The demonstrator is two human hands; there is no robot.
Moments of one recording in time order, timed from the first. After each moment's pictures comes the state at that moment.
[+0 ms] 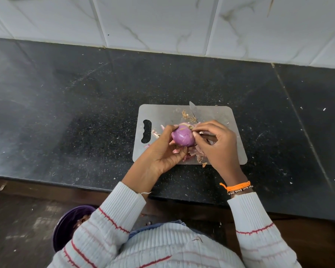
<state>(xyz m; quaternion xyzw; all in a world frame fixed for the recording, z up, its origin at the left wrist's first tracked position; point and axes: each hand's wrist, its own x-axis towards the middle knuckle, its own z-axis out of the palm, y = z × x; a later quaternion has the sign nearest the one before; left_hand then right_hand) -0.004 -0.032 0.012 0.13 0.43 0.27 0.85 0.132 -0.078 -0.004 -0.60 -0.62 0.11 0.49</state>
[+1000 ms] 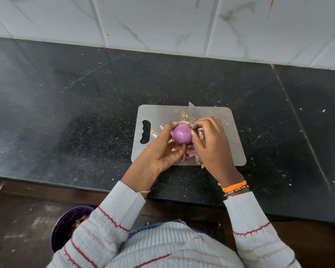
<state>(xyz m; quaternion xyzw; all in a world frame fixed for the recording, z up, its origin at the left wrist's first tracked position) -0.002 -0.026 0.007 0.12 0.42 0.29 0.85 0.125 -0.074 -0.005 -0.64 -0.67 0.03 0.38</state>
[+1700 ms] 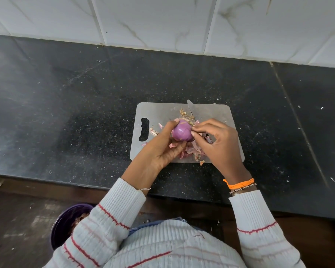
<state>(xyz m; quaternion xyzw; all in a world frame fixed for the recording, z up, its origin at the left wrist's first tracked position) 0.002 -0.029 0.010 0.14 0.45 0.31 0.82 0.140 -0.081 0.004 -0.59 -0.68 0.03 0.44</state>
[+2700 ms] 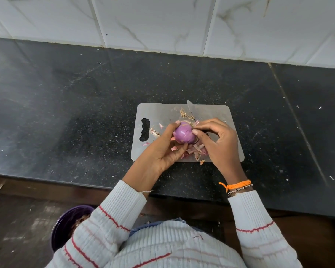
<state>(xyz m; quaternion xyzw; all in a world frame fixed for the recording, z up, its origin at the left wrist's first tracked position) 0.002 -0.036 0.013 0.13 0.44 0.29 0.84 0.136 -0.084 0.000 -0.59 -0.60 0.13 0.51</state>
